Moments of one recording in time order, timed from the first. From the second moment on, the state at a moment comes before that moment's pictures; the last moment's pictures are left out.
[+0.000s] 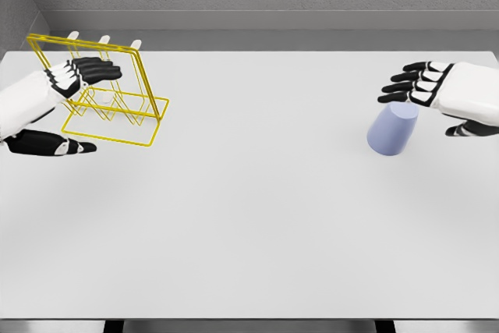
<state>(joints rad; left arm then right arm) -0.06 0.91 -0.07 -1.79 0.01 -0.61 -0.32 -0.68 -1.31 0.76 -1.75 0.24 -0.61 0.19</state>
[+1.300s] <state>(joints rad) -0.17 0.78 -0.63 -1.79 0.60 -0.27 -0.31 -0.94 -0.90 0.91 -1.31 0.40 -0.61 0.61</state>
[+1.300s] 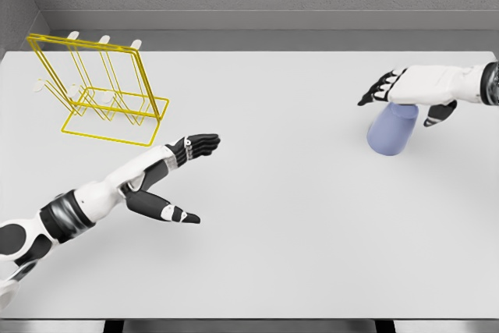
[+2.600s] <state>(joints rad) -0.18 0.71 -0.62 -1.57 0.64 -0.23 -0.32 -0.94 -0.88 0.95 -1.29 0.43 -0.61 0.61</state>
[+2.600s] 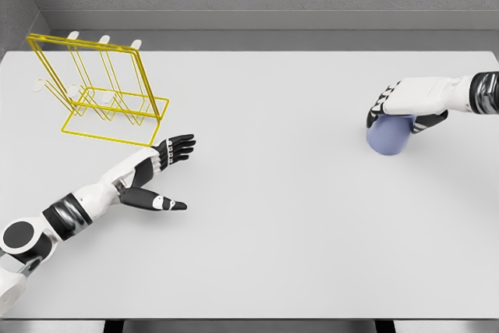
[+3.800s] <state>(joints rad) -0.18 0.72 -0.62 -1.57 0.64 -0.23 -0.32 -0.93 -0.97 0.89 -1.57 0.42 -0.61 0.61</state>
